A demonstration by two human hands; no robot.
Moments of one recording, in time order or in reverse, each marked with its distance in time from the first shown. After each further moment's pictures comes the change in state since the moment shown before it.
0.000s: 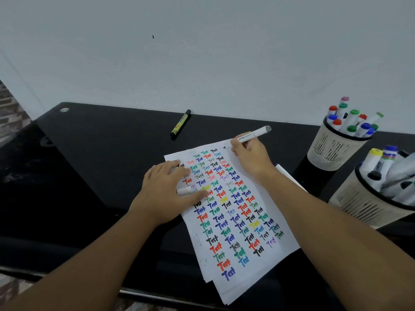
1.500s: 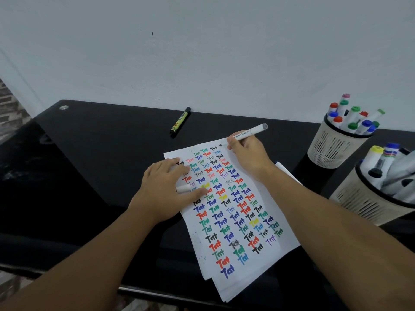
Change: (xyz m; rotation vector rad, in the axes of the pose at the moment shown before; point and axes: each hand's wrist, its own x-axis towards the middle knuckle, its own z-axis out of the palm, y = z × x) left_hand -0.001 0.005 -0.003 0.005 -0.001 -0.007; right_hand 0.002 -0.002 0.001 0.000 -0.074 0.081
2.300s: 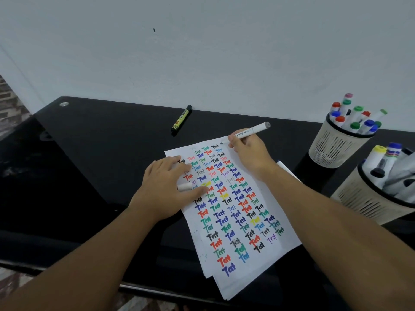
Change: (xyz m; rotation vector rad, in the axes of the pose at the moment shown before) left_hand 0.001 -0.001 0.000 -0.007 -0.008 0.006; right_hand -0.002 -0.002 0.000 0.010 0.005 -0.046
